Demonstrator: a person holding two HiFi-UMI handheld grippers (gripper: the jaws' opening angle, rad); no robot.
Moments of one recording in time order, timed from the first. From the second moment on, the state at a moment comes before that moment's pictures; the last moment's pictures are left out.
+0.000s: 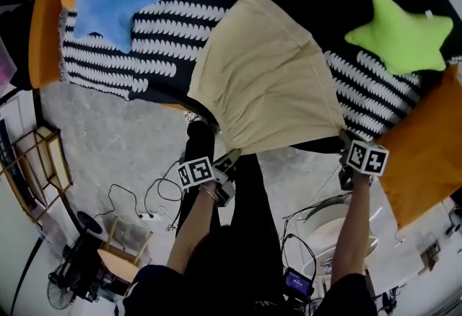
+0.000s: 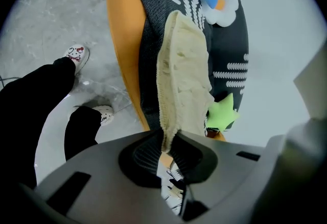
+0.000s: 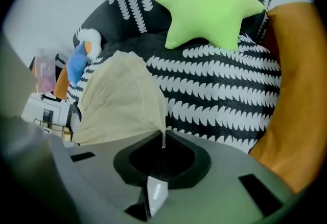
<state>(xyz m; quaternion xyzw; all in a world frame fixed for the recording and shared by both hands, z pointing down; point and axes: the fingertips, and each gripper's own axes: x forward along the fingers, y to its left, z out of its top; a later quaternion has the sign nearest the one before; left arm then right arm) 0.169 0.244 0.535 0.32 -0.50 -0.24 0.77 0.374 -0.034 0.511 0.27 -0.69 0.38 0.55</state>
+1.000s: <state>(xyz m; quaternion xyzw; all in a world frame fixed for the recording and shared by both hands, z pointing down) 0.016 0.196 0.458 0.24 -0.52 -0.28 0.77 0.143 -0.132 0.401 0.27 -0.70 0.26 0.60</state>
